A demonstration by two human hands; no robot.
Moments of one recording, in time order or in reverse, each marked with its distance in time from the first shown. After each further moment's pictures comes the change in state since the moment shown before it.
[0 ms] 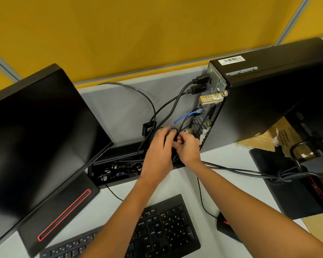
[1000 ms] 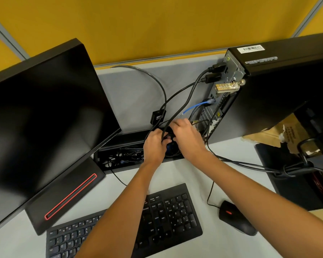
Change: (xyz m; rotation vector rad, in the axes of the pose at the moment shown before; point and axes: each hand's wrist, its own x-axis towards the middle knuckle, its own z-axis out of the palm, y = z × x) left_hand -0.006 -0.052 0.037 -0.215 -0.017 -0.448; right_hand -0.019 -0.042 -0.002 -0.858 -0.219 -0.472
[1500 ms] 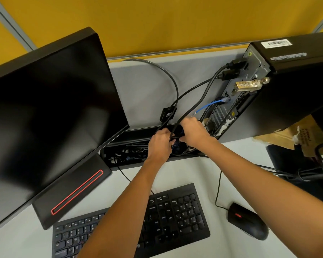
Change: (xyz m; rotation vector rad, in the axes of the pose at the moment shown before) left_hand 0.004 -0.017 -0.002 0.175 -0.123 0.023; right_hand 0.040 0.006 0.015 0.086 -0.310 0.165
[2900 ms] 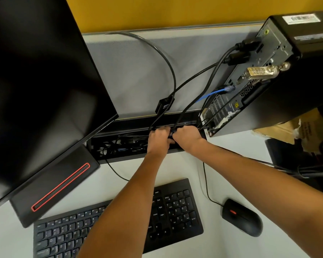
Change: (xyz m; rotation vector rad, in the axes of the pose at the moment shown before) left_hand 0.011 -0.011 0.045 0.090 -0.166 -0.036; right_hand 0.006 0.007 0.045 -0.660 -0.294 -0.199
